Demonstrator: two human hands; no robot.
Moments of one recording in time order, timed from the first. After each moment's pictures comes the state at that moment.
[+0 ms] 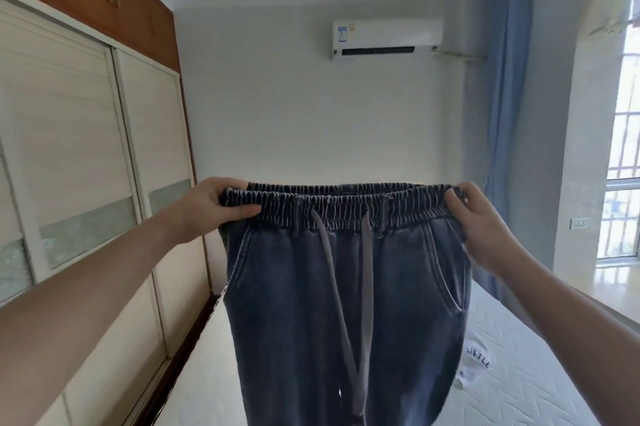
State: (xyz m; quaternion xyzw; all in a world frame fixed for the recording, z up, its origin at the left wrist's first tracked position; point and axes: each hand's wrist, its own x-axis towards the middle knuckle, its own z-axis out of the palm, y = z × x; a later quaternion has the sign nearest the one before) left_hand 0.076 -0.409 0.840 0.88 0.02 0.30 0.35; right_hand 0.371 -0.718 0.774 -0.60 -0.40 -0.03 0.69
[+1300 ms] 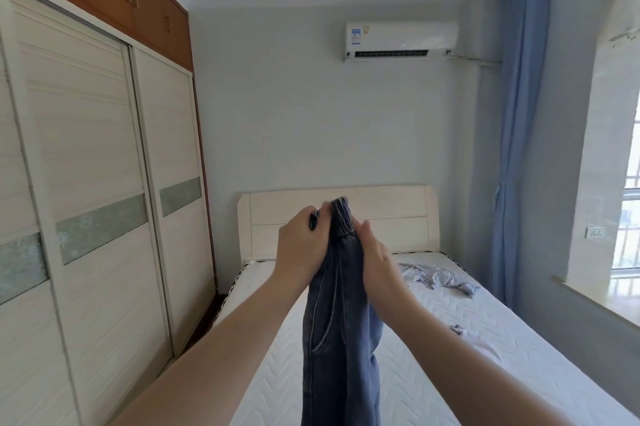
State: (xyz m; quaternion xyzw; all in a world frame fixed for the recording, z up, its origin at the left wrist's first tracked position) left_hand 0.155 -0.477 0.768 0.77 0.19 0.50 0.33; right_hand 0.228 -0.581 0.732 -0.57 -0.46 0.07 0.68
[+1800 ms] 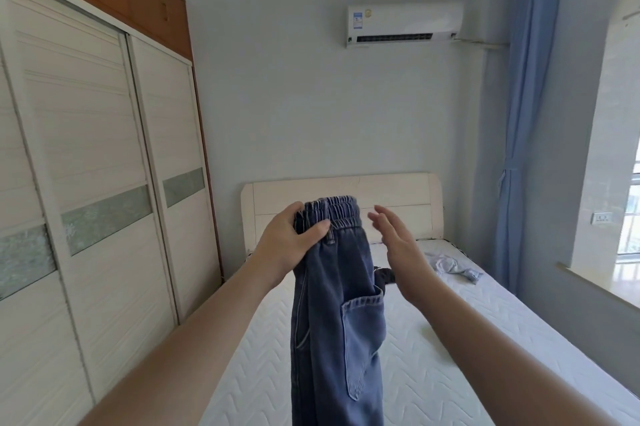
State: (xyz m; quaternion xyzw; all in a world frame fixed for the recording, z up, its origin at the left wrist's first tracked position) left_hand 0.120 -0.449 0.759 0.80 0.13 0.38 0.44; right_hand 0.275 -0.585 0.722 -0.59 -0.40 0.10 0.69
